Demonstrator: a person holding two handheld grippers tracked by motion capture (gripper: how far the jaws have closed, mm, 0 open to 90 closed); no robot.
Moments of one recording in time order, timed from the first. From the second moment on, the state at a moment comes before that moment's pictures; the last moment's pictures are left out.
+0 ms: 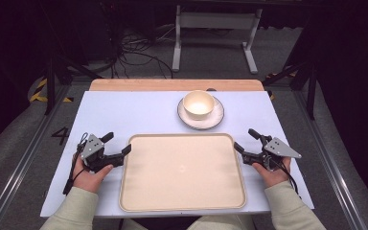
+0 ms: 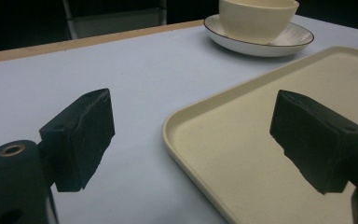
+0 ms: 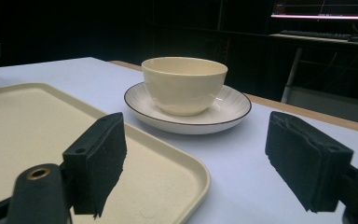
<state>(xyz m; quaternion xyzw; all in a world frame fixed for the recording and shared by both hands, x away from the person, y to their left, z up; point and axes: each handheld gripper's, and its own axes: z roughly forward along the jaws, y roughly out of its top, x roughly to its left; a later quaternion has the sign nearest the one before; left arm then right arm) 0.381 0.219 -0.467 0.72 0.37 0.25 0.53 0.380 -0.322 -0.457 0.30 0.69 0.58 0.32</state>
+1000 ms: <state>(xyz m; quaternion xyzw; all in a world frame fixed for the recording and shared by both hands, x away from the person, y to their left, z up) 0.389 0.220 -0.427 0.69 0.41 0.22 0.56 0.381 -0.324 -0.458 0.30 0.68 0.58 0.32</state>
